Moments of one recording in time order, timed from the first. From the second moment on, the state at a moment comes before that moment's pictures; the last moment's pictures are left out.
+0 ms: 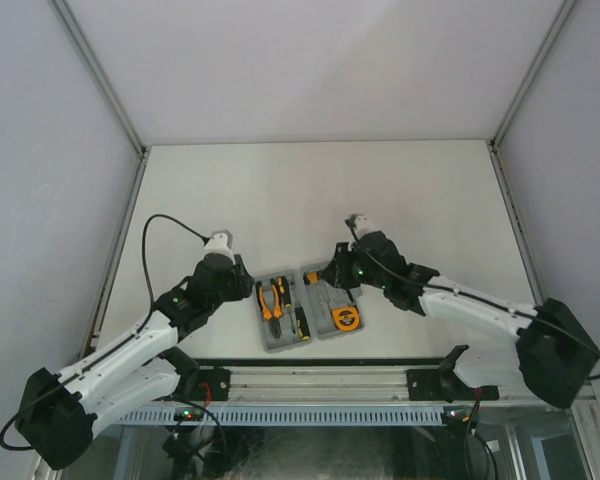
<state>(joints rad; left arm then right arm) -0.62 0.86 0.47 -0.28 -0.25 -0.61 0.78 1.18 0.63 -0.02 -0.07 0.63</state>
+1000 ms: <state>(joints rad) -0.61 0.83 0.39 -0.31 -0.22 -0.68 0.78 1.69 0.87 -0.02 -0.12 0.63</state>
